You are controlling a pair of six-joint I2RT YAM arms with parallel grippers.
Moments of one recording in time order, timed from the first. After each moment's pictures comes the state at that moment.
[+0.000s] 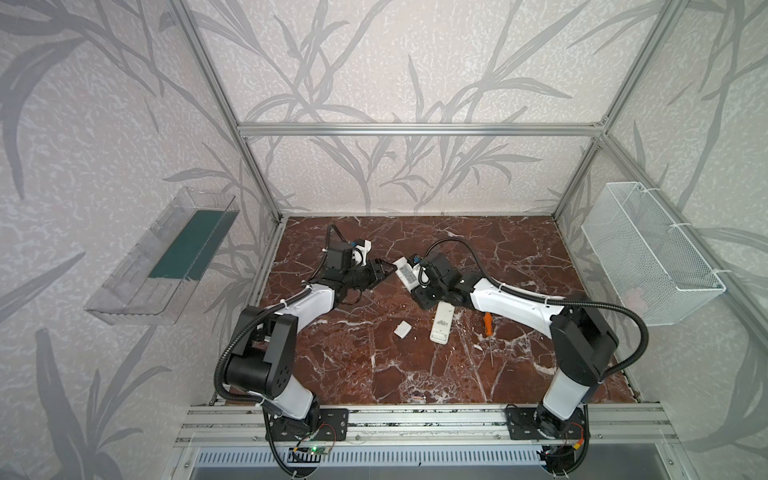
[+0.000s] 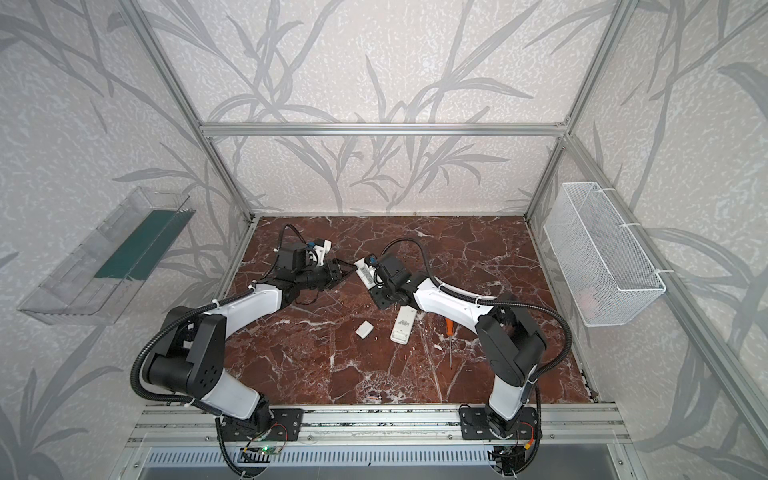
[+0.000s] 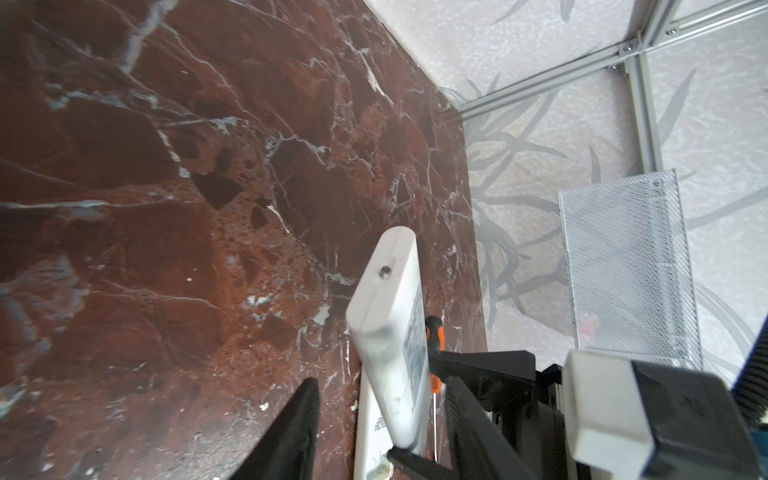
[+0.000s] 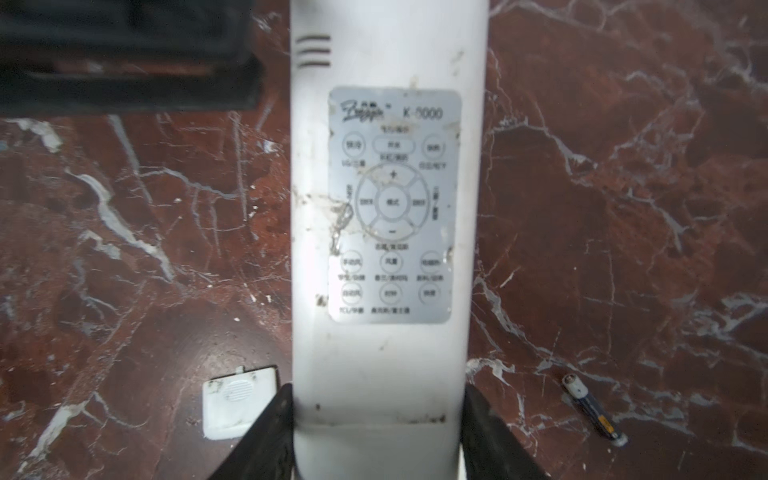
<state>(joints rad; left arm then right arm) -0.23 1.58 0.86 0.16 0.71 -0.79 0.78 1.72 1.20 -0.34 0.02 0.07</state>
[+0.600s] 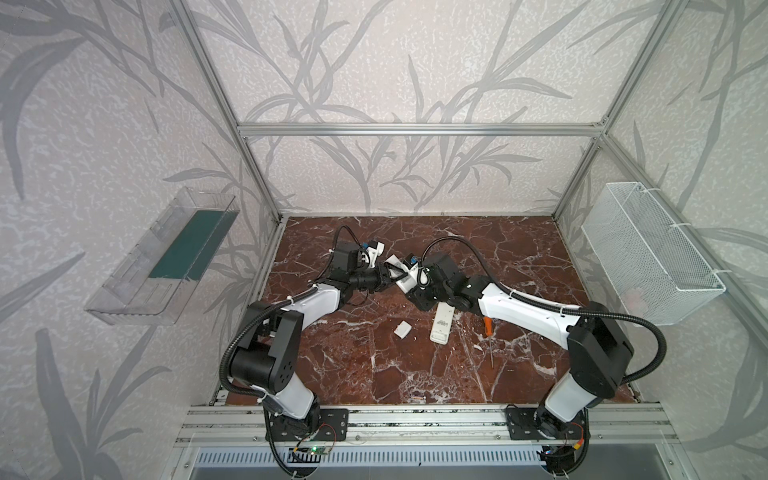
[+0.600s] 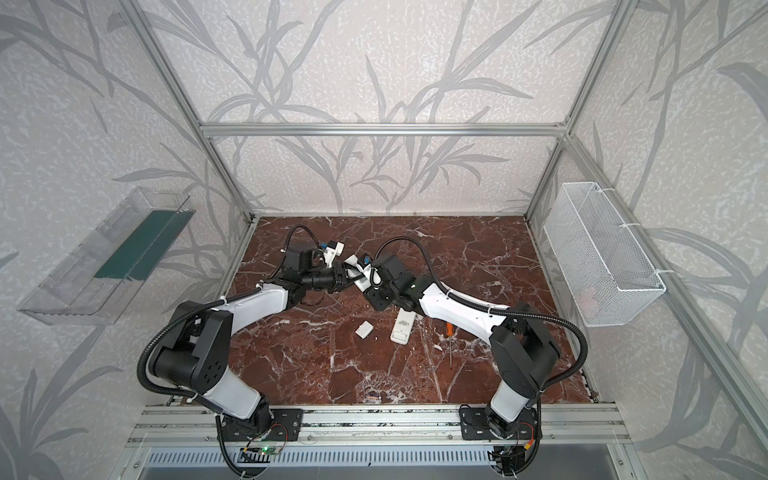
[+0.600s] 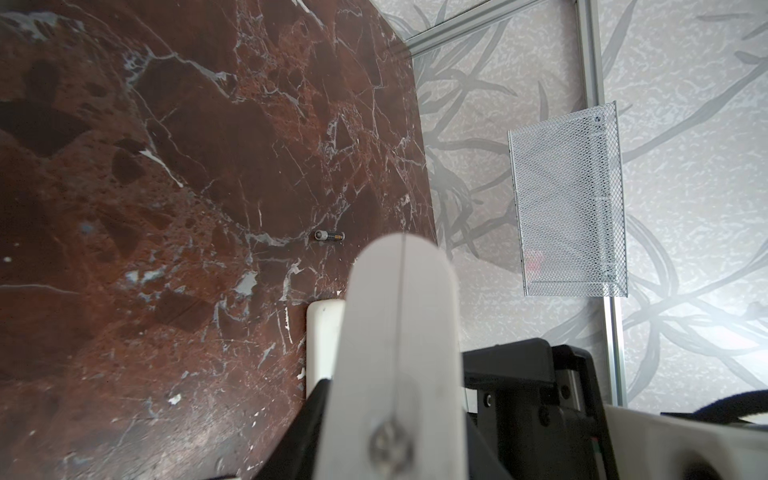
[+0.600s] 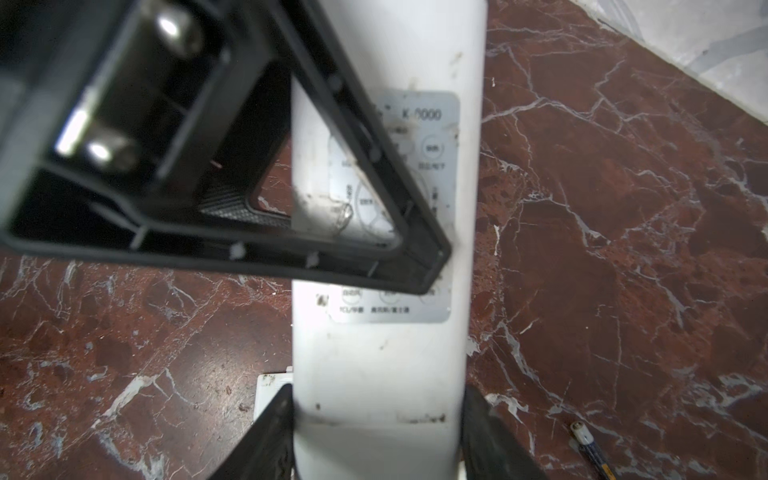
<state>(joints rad) -0.27 1.62 0.87 0.22 0.87 -0.82 0.80 1.67 1.19 -0.29 -0.06 -0.02</state>
